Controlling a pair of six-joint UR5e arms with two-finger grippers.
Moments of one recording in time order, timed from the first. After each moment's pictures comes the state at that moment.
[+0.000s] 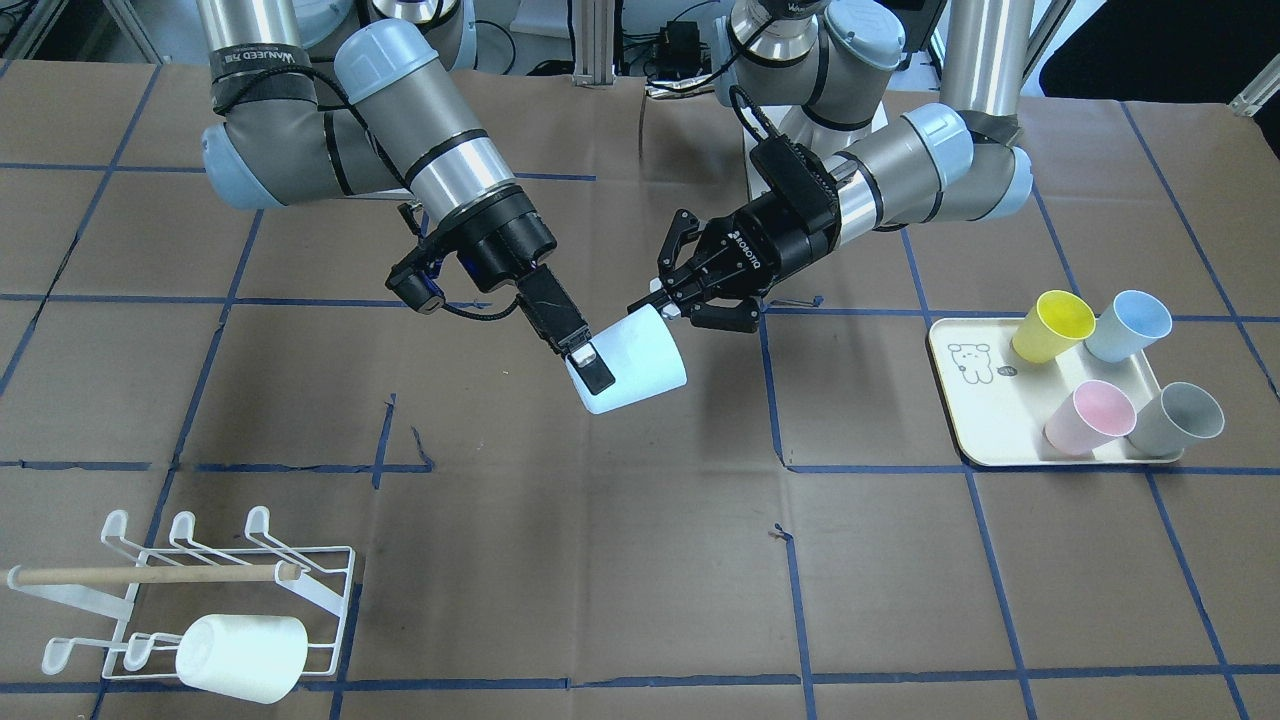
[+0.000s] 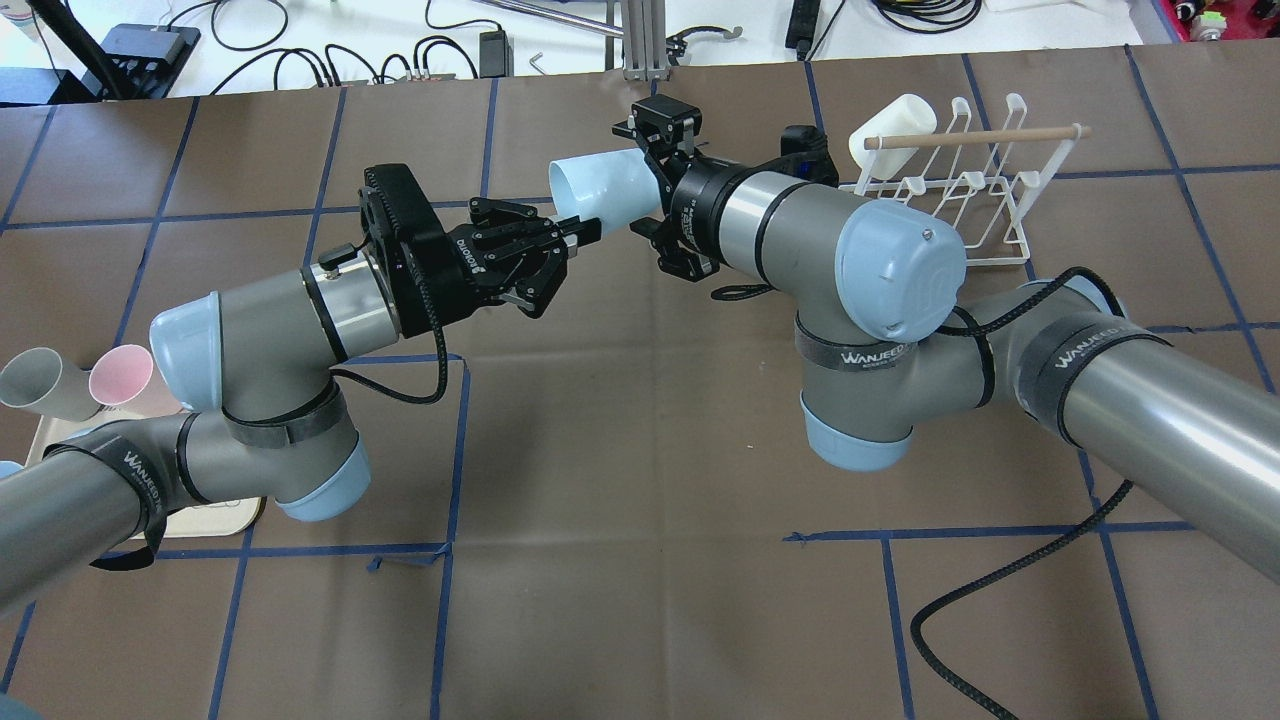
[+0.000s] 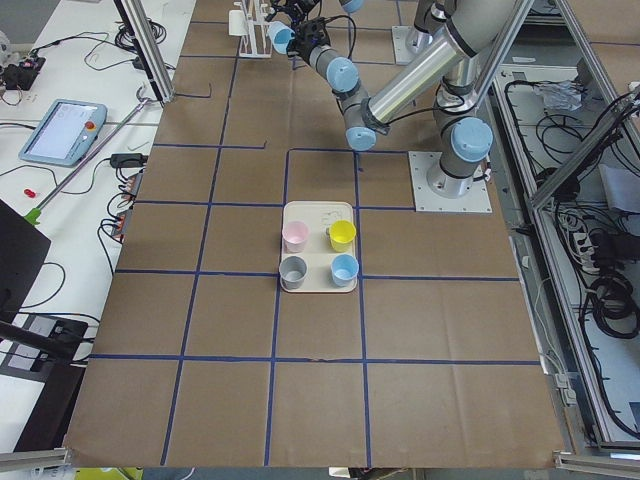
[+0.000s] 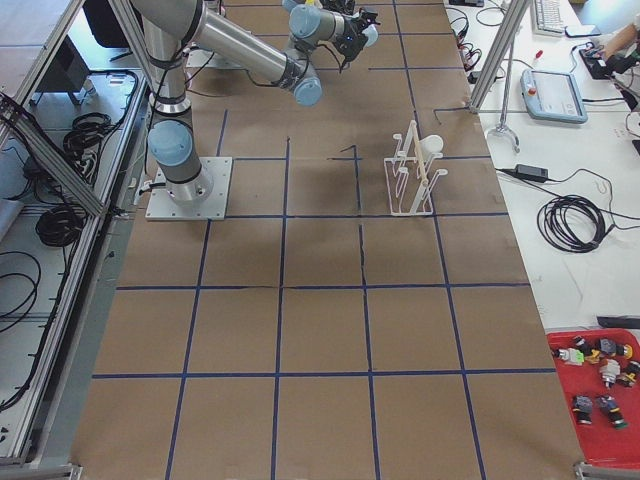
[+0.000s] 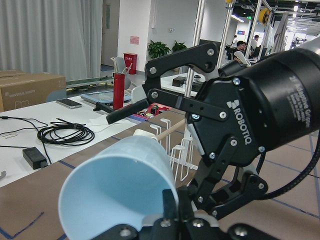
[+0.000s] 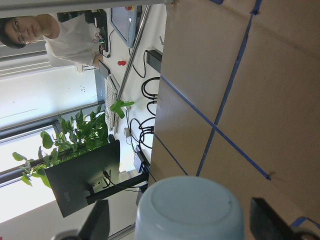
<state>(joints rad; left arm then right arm) -1.47 -1.81 -2.25 0.37 0.44 0.38 1.81 -1.33 2.03 -3.30 -1.17 1.60</state>
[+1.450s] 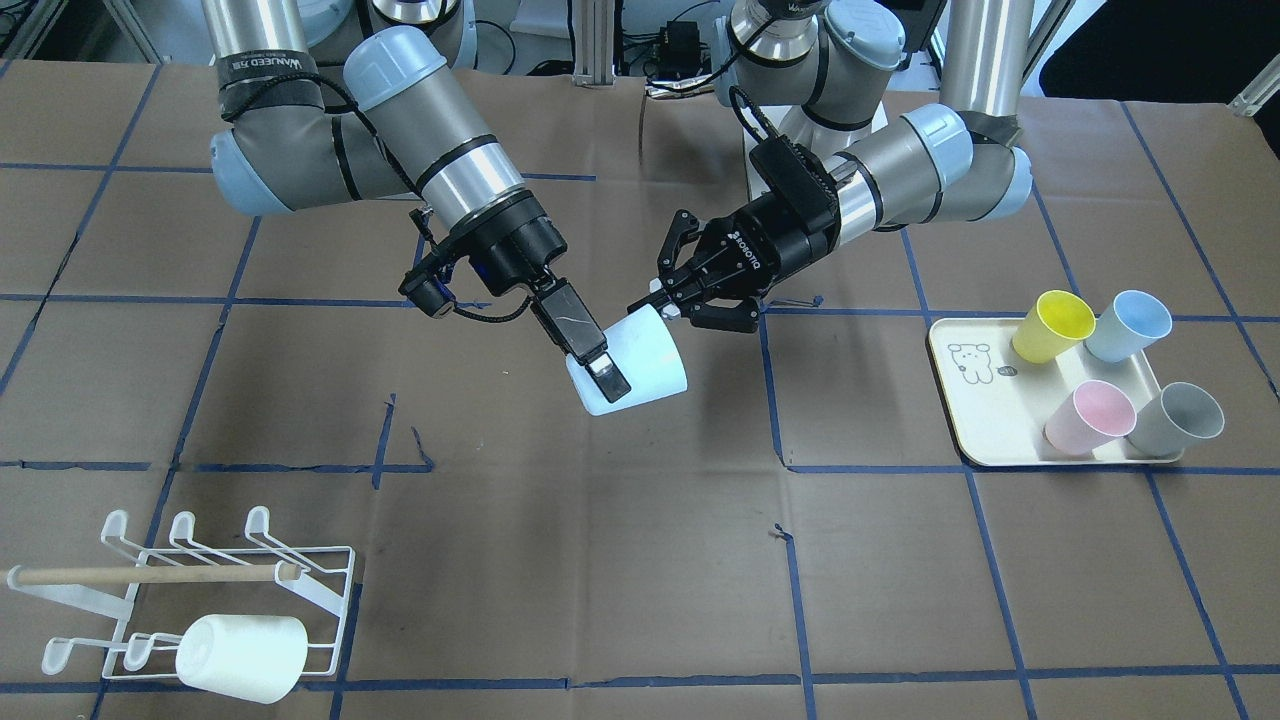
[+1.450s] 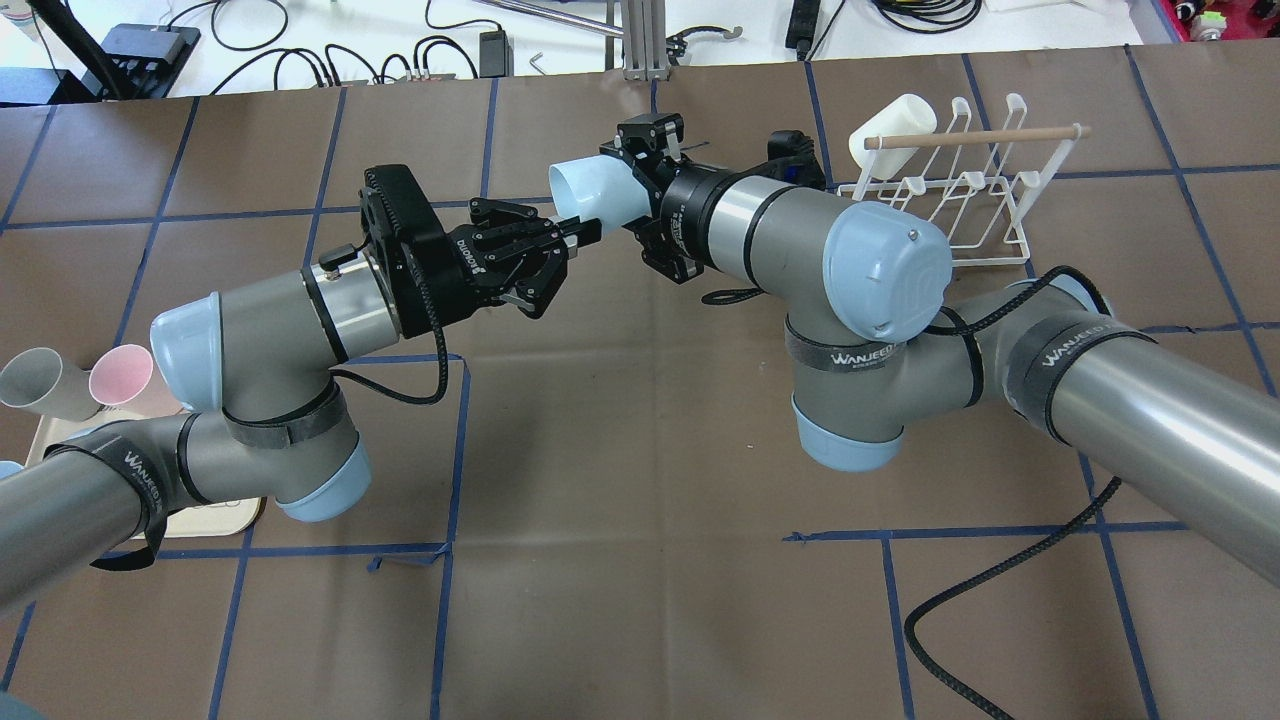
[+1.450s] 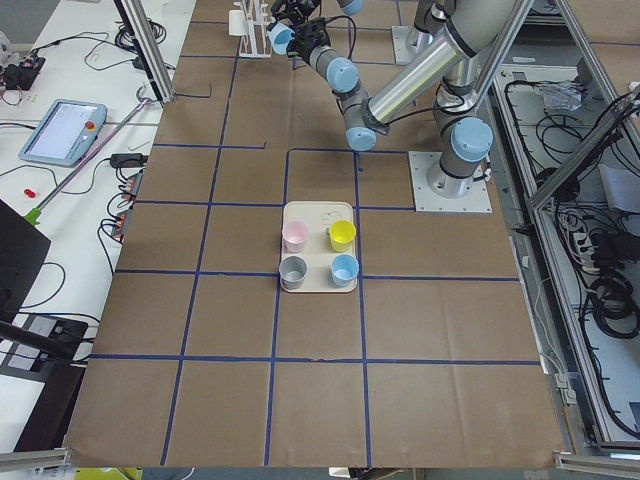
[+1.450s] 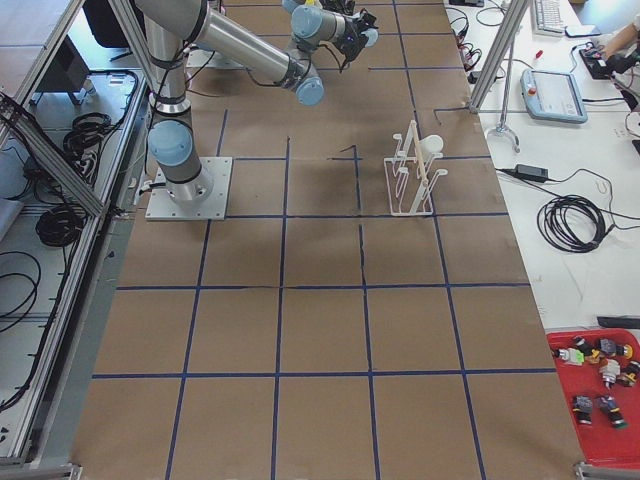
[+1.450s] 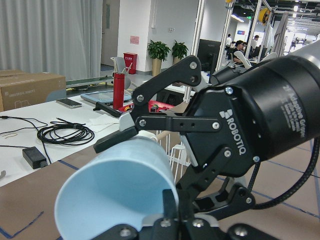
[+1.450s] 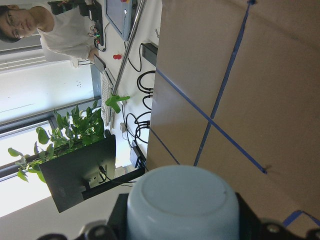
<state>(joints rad) -1.47 -1.81 -2.25 0.38 0.44 0.38 1.82 -1.32 2.02 -3.29 -1.16 1.60</state>
